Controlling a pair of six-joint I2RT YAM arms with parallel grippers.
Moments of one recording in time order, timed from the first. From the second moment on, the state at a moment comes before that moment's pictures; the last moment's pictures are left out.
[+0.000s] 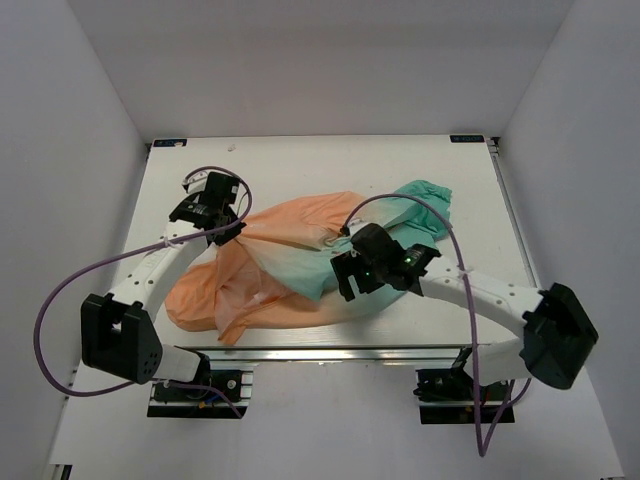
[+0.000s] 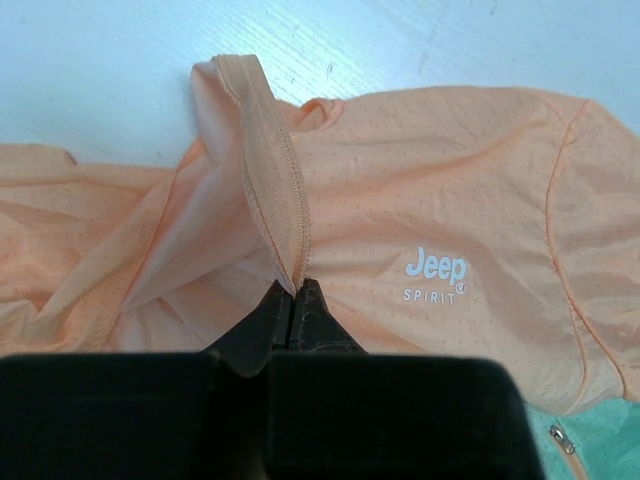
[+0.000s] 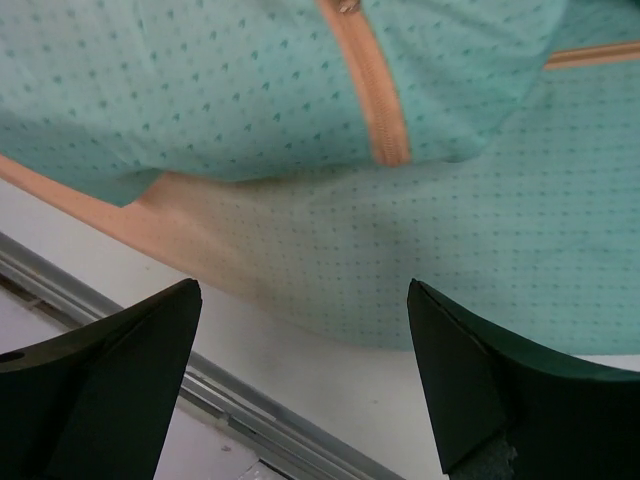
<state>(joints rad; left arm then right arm) -0.30 1.38 1.13 -0.74 -0.35 -0.82 0.87 1.32 0.91 -0.51 0.05 0.29</state>
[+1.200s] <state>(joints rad) -0.30 1.38 1.02 -0.58 -0.25 -0.83 0.86 1.94 2.07 -0.73 0.48 0.08</state>
